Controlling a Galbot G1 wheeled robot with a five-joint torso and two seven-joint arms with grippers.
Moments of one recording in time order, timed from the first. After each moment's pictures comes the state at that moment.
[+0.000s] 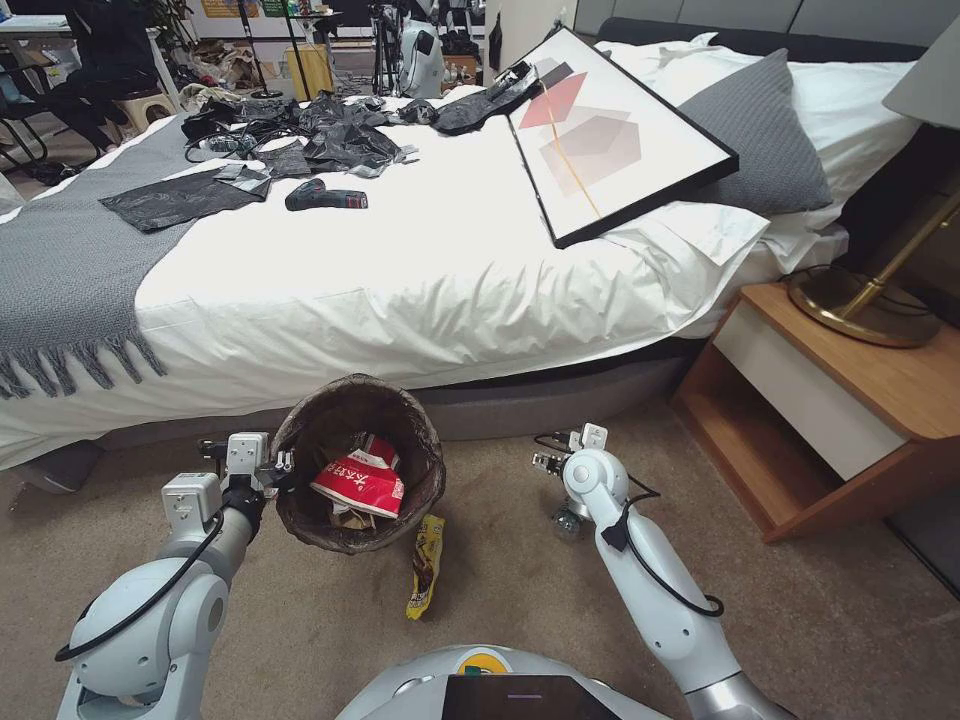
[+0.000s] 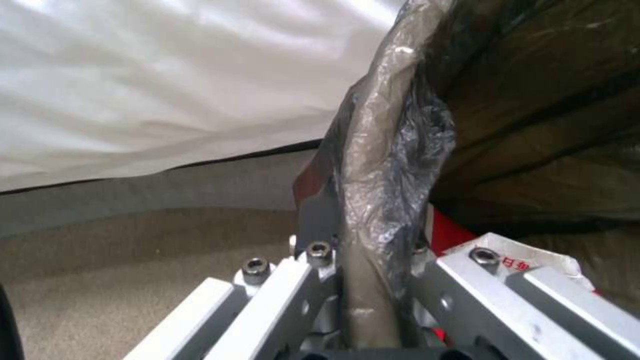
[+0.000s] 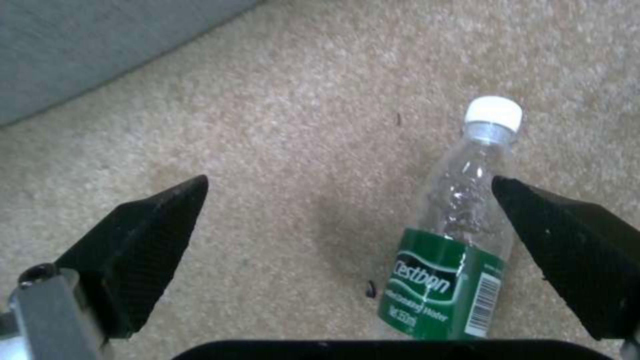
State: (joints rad) left arm 1.60 -1.40 -0.82 -2.39 -0.25 0.74 0.08; right arm -0.97 1.35 0.24 1.53 1.00 -0.74 0.83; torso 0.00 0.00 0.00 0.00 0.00
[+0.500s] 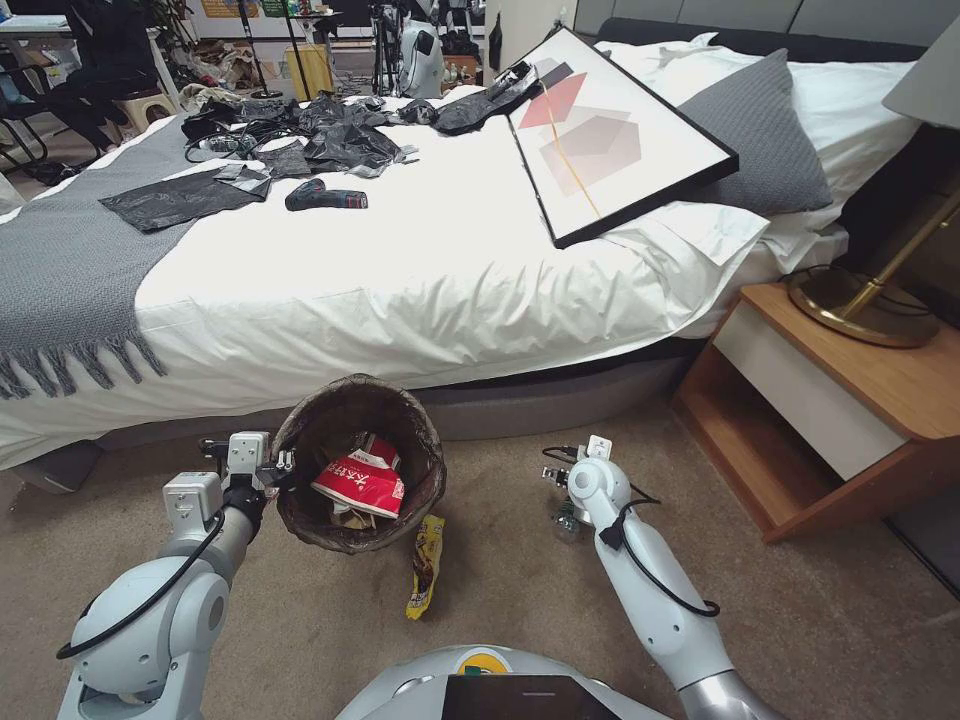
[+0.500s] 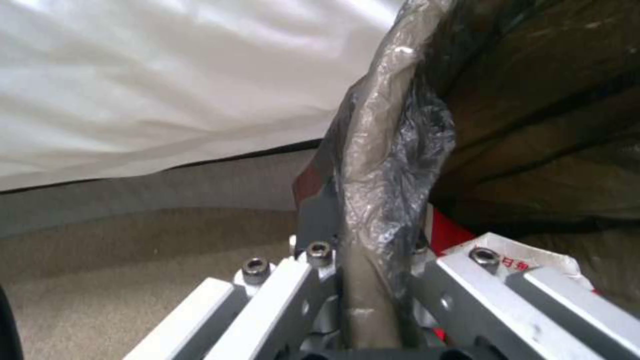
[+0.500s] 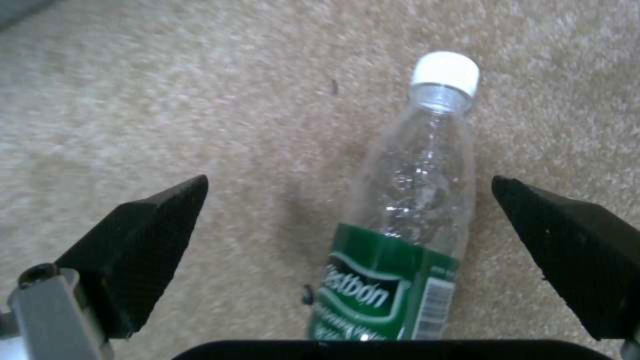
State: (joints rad) left arm 1.59 -1.40 -0.82 -2.39 -0.25 0.74 0.08; right arm -0.96 1.37 0.29 1.40 0.92 -0.74 0.78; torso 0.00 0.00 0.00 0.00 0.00
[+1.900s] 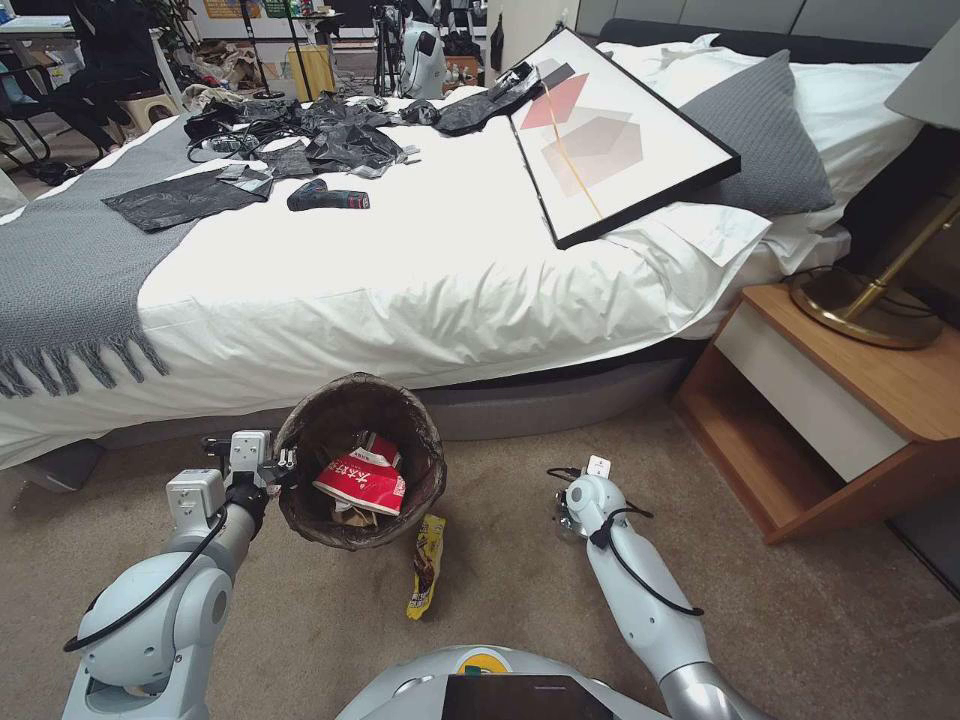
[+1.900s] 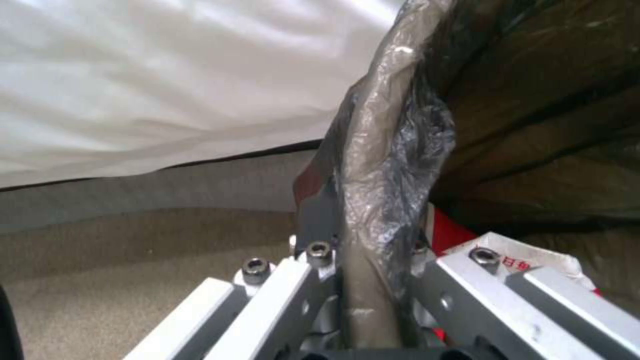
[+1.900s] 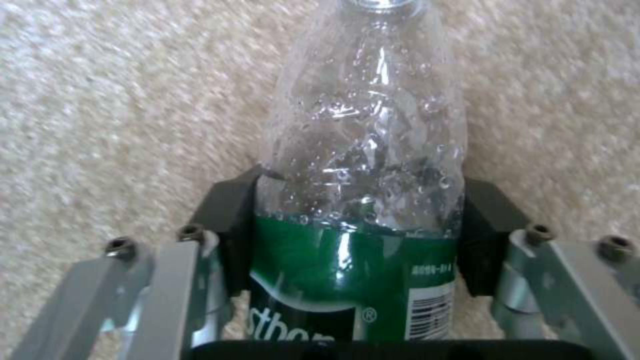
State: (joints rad) left arm 1.58 -1.40 -0.81 -2.37 -0.25 0.74 0.08; right arm -0.97 1.42 0.35 1.23 0.80 -0.72 0.70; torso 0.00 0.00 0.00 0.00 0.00
